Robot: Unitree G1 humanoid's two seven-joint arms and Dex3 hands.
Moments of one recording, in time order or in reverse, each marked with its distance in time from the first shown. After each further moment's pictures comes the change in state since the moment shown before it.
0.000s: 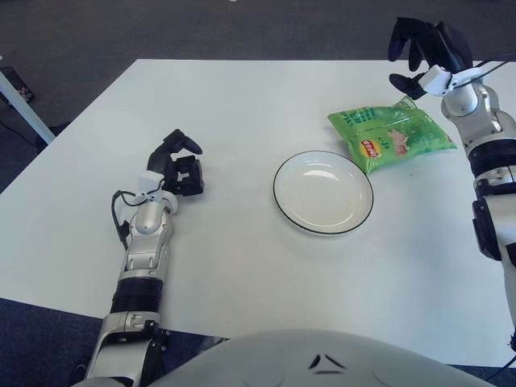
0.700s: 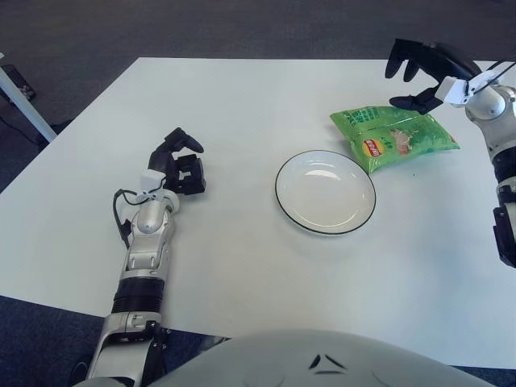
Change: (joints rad) left arm 0.000 -0.003 -0.005 -0.021 -0.002 0.019 0.000; right arm 0.048 -0.130 0.038 -0.082 0.003 -0.056 0.377
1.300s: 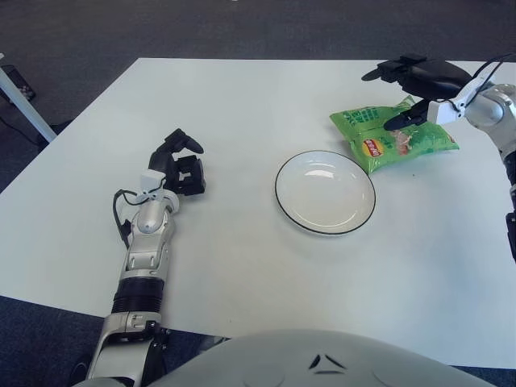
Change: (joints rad) left arm 0.000 0.000 0.001 0.001 -0.002 0.015 -0.001; right arm 0.001 -0.034 0.086 -0.032 -0.170 -0.112 -0.036
